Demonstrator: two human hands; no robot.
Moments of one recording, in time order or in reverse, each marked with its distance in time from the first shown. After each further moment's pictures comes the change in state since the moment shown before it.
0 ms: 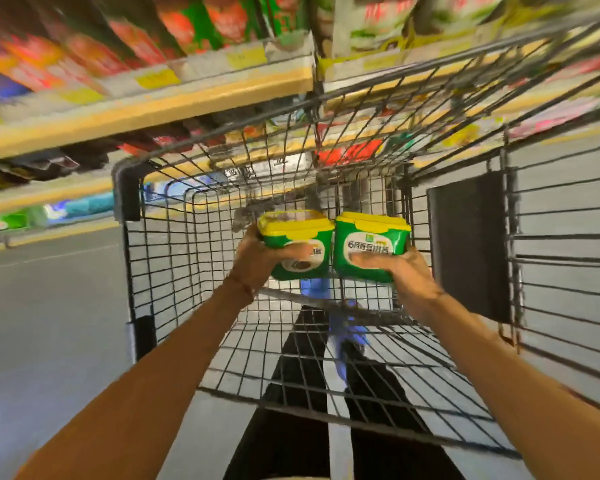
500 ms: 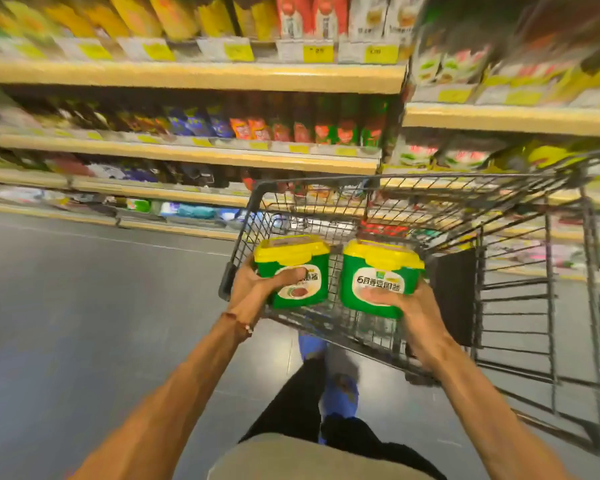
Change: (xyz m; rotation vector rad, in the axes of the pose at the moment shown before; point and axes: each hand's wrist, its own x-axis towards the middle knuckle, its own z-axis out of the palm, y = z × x) left_hand -0.259 0.064 -0.010 -0.267 0.341 0.232; right_hand -0.188 -0.062 0.050 -0.066 -0.144 -0.293
